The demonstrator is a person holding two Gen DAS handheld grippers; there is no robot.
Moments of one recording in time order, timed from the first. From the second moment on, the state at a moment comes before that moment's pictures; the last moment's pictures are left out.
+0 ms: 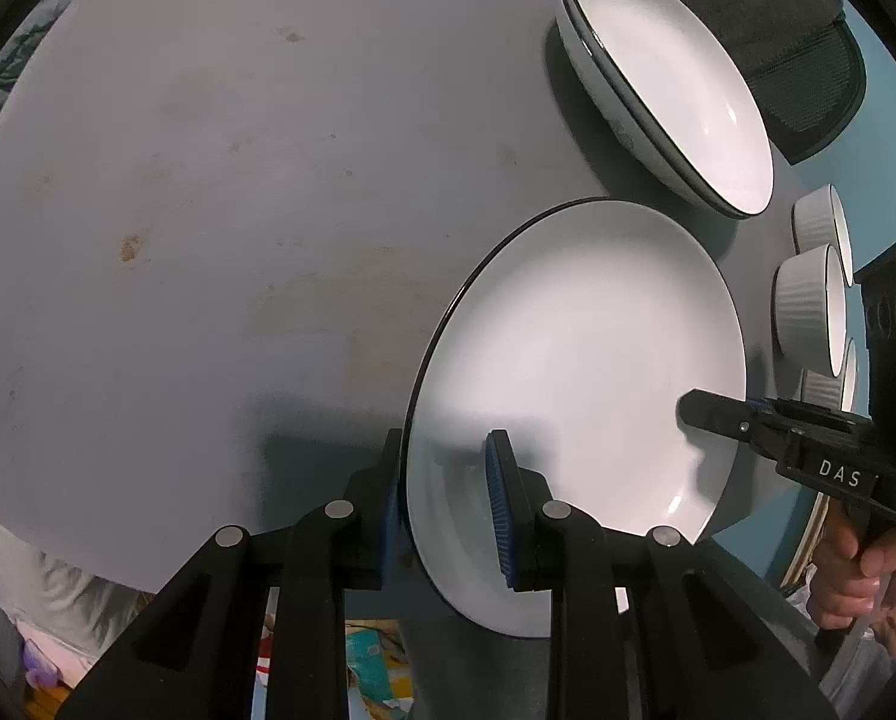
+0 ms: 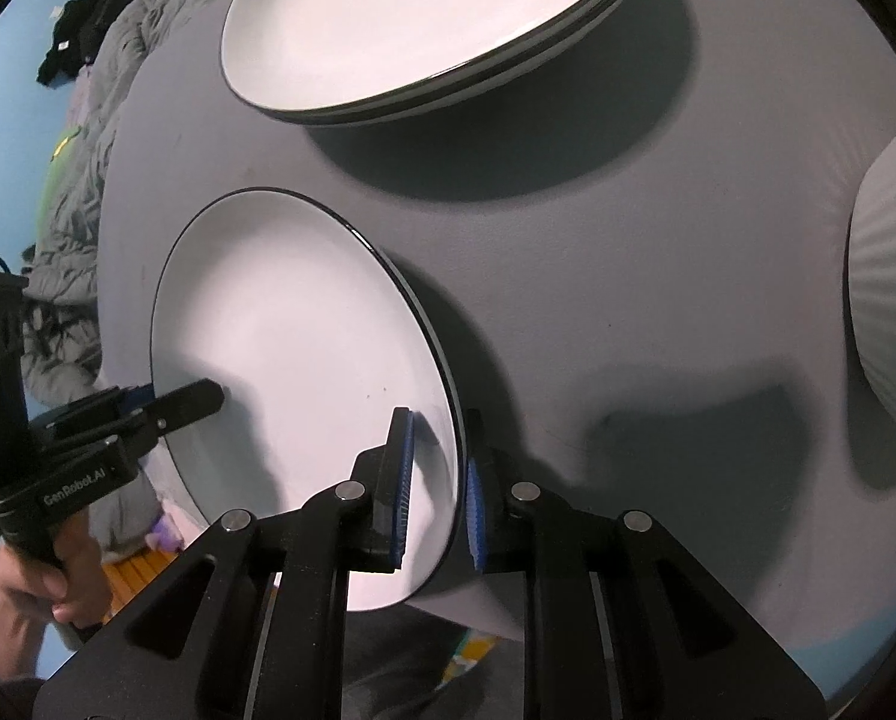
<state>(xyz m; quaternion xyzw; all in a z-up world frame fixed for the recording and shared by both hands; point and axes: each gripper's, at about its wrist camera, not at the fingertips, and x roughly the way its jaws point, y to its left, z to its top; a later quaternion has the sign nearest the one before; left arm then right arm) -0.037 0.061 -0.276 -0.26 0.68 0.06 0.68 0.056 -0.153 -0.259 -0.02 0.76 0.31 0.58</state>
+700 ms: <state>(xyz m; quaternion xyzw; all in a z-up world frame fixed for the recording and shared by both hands) 0.006 0.068 -0.221 -0.24 0.66 0.04 0.71 0.090 -0.177 -0.211 0.01 0.74 0.30 0.60</state>
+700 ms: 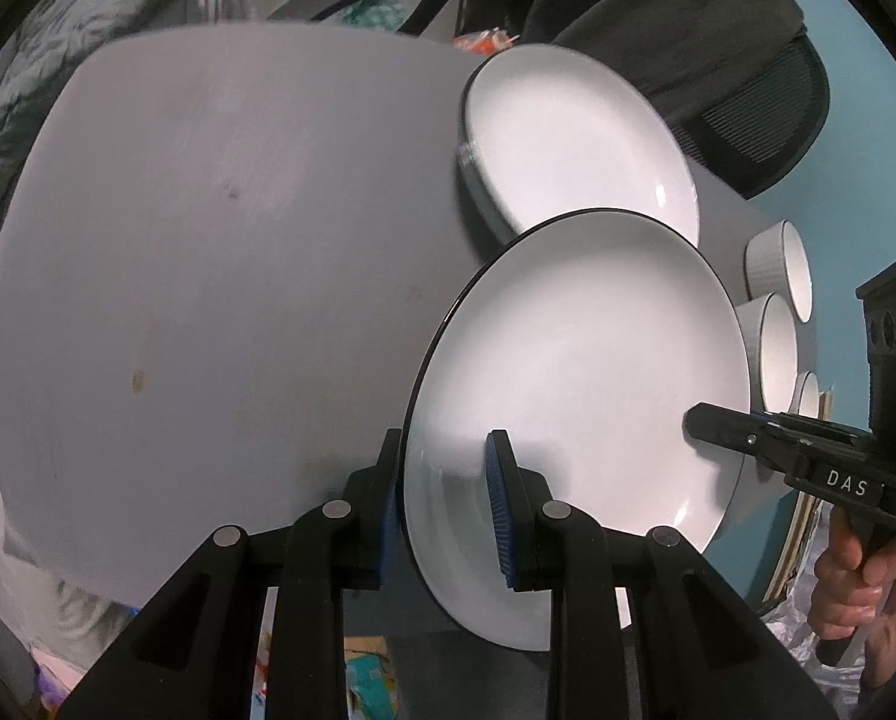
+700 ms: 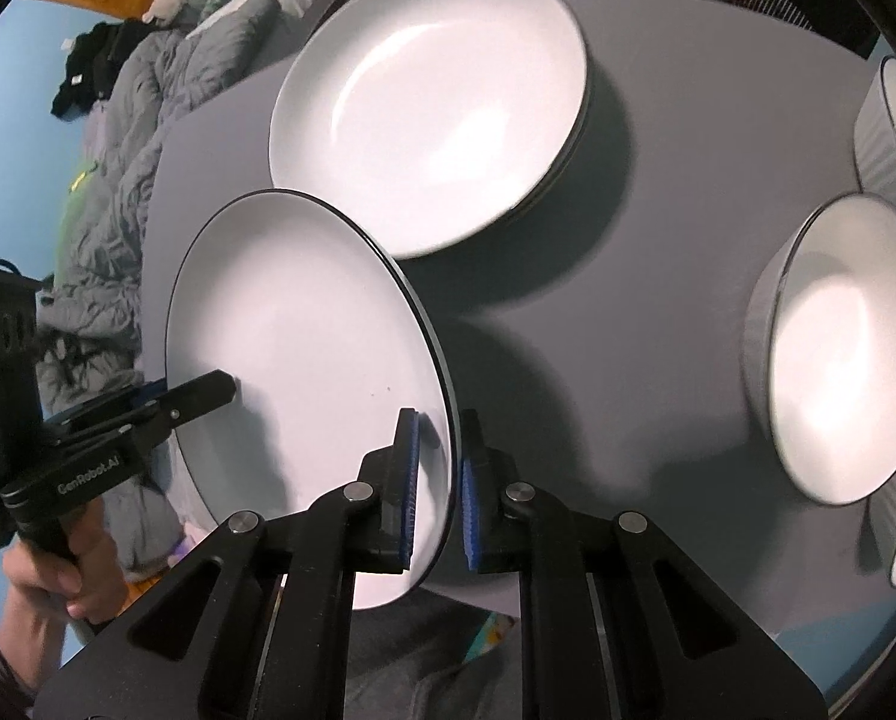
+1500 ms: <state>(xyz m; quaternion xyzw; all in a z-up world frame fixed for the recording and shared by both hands) 0.133 0.080 -0.229 -0.20 0.66 0.04 0.73 0.200 -0.156 -0.219 0.02 0.73 0.29 0.62</state>
